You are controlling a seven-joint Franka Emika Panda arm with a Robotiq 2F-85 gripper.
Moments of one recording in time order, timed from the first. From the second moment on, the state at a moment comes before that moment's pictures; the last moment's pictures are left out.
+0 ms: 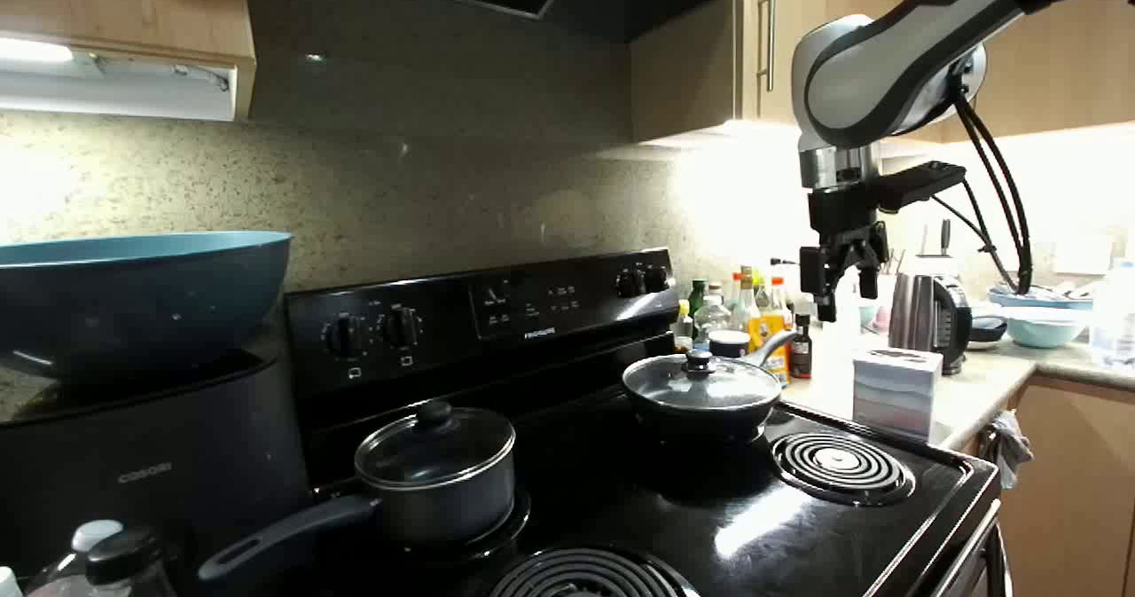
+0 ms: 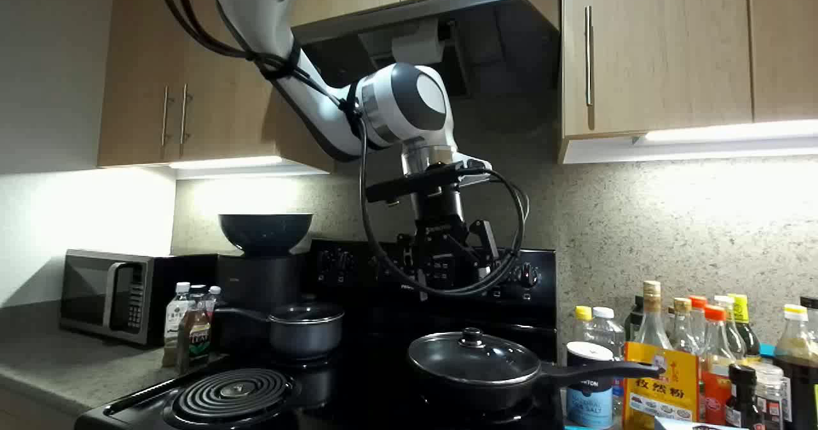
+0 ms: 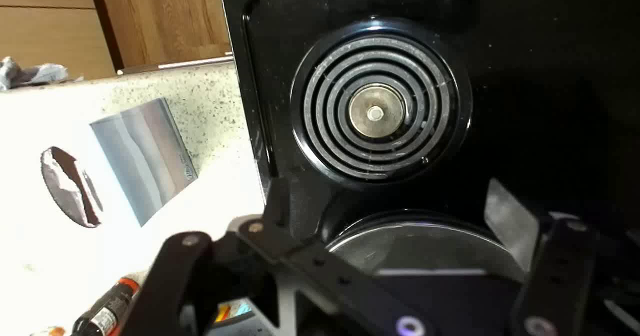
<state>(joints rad) -0.16 -0.26 -0.11 -2.28 -0.25 2.05 -0.02</state>
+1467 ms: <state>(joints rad) 0.04 -0.21 0.02 -2.37 -0.24 2.05 -0.08</state>
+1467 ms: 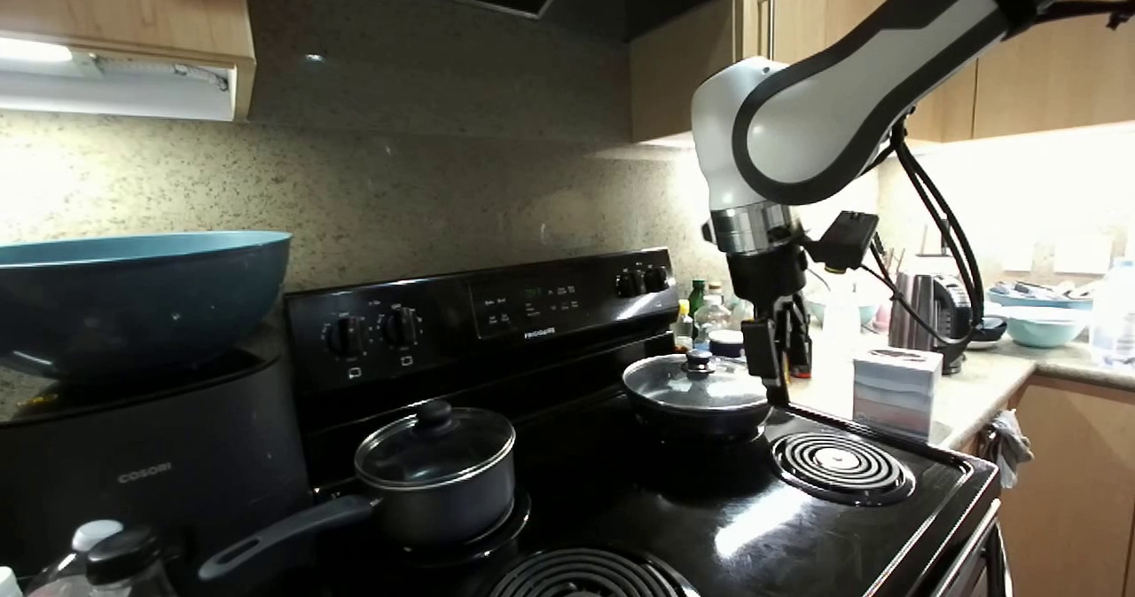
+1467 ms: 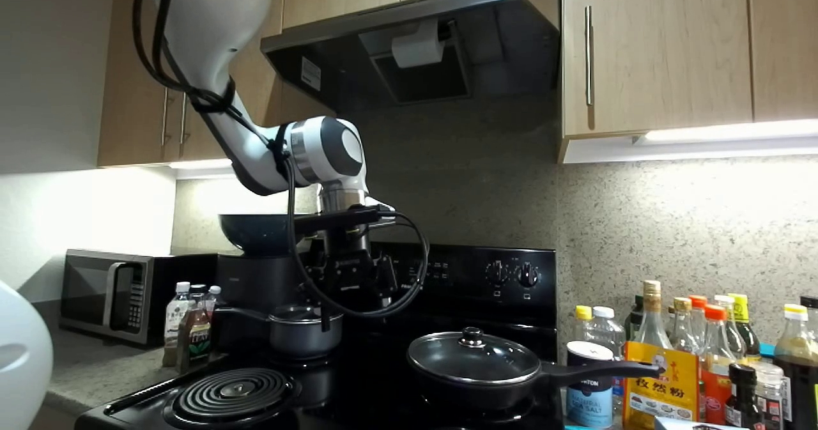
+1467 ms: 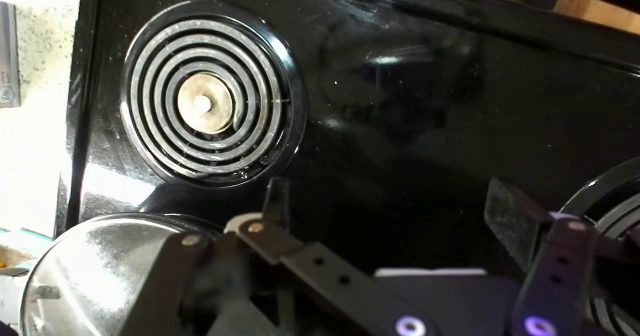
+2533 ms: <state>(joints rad) 0.21 -0.06 0.17 -2.24 -0.08 2.22 -0.07</state>
